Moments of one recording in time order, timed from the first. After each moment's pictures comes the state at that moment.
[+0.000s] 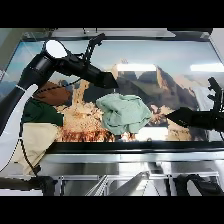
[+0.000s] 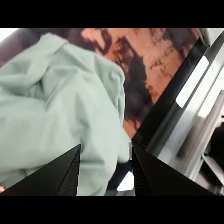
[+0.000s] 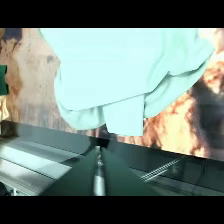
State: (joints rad) left arm -0.37 -1.63 1.66 0.77 -1.31 -1.16; right arm -0.17 -0.69 0.69 -0.78 1.25 1.40
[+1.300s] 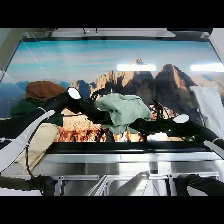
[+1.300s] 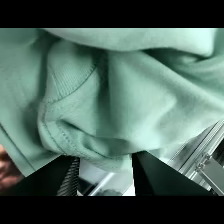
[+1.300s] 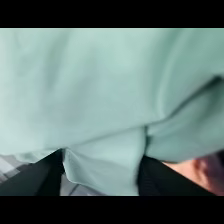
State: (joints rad) left arm -0.42 -1.65 1.12 0.73 -1.13 -1.18; right arm 0.24 -1.27 0.51 -0.33 0.74 1.03
